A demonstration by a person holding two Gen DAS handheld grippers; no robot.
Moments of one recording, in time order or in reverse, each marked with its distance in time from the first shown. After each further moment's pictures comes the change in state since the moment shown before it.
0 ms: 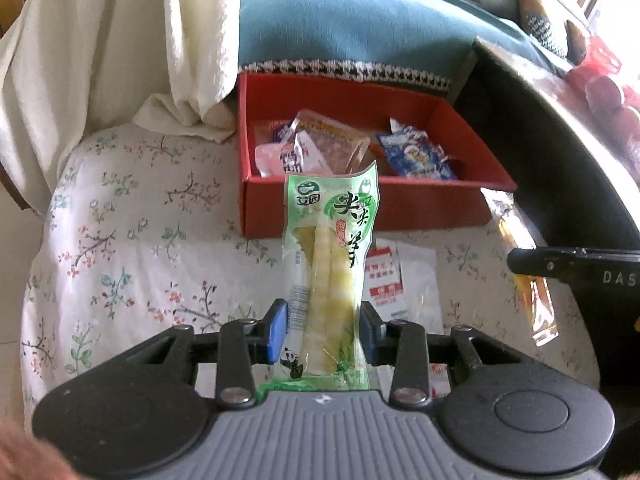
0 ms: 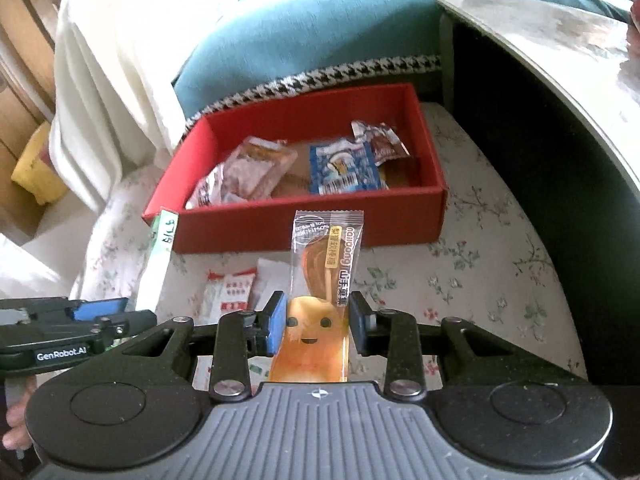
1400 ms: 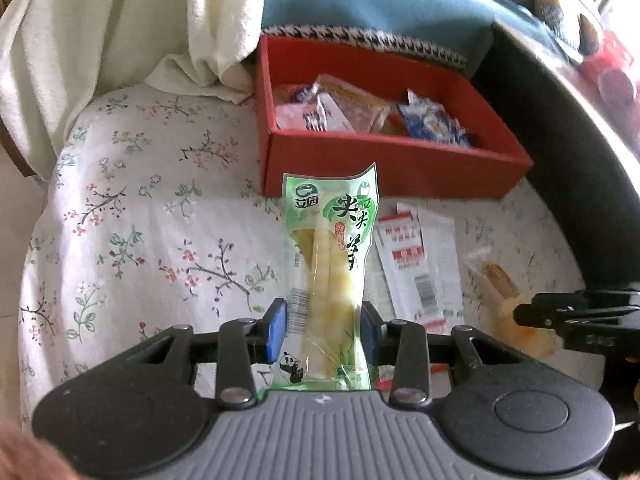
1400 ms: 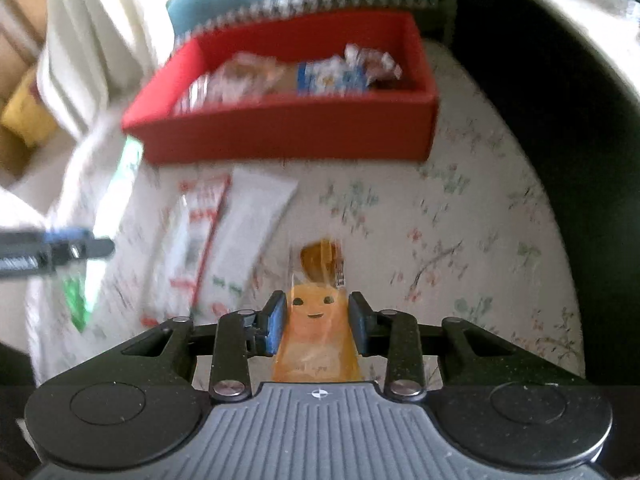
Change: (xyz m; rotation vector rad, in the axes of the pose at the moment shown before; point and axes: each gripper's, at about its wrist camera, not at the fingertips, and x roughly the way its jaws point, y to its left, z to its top) left arm 0.010 0.014 -0.016 -0.026 0.091 0.009; right arm 0.030 -0.003 -0.045 -0.107 0.217 -0.082
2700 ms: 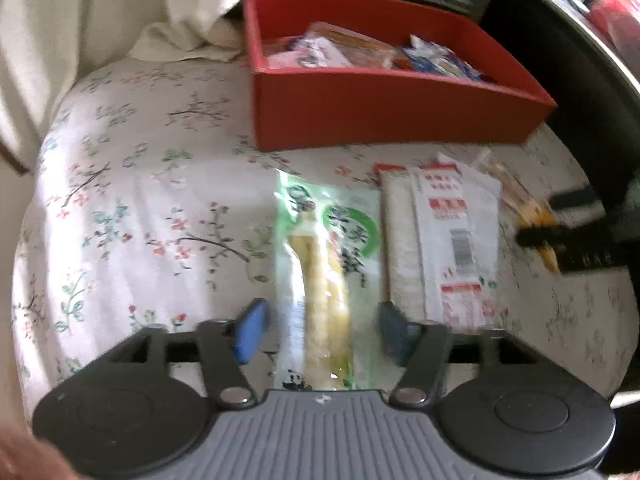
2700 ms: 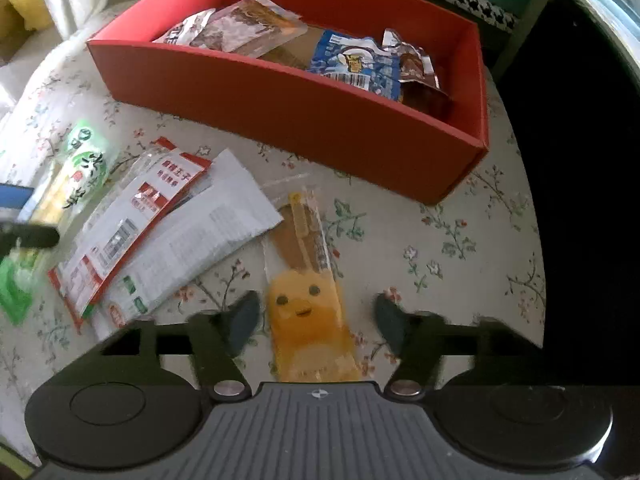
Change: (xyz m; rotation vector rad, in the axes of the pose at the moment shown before) left arm 0.031 -0.005 -0.012 0.093 0.099 0.052; right arm 0.036 0.004 0.044 -0.261 0.064 -0.099
